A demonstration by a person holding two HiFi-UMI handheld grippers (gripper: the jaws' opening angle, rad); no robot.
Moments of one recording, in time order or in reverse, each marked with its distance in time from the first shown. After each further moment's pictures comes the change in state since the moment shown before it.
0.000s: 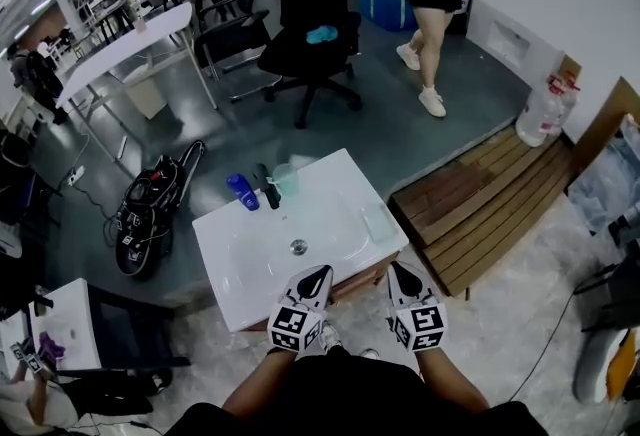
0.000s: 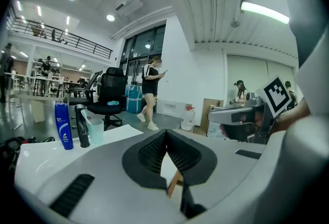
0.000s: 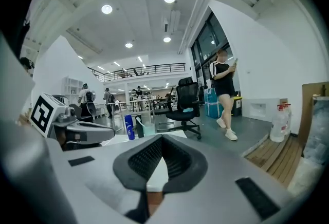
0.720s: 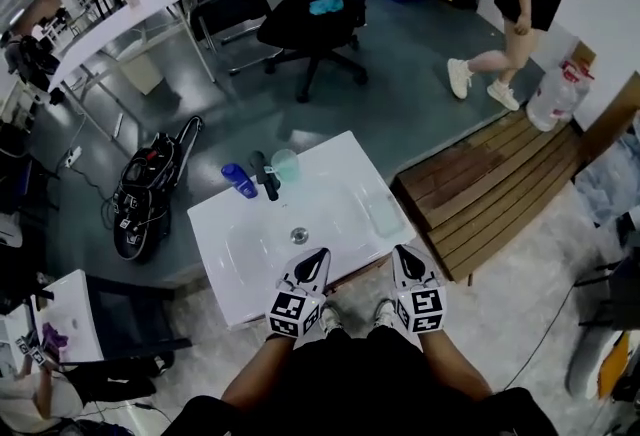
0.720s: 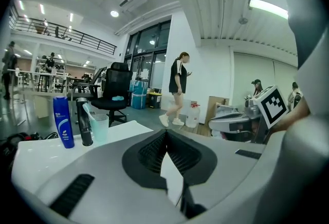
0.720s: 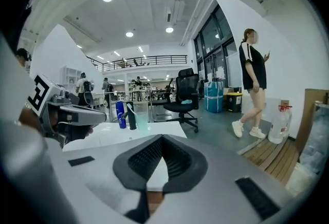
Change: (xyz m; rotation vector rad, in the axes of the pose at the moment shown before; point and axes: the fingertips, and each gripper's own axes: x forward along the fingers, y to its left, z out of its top) left arm 0.031 0.038 -0.011 -0.031 0.039 0.039; right arm 0.053 -0.029 -0.034 -0.048 0.091 -0.011
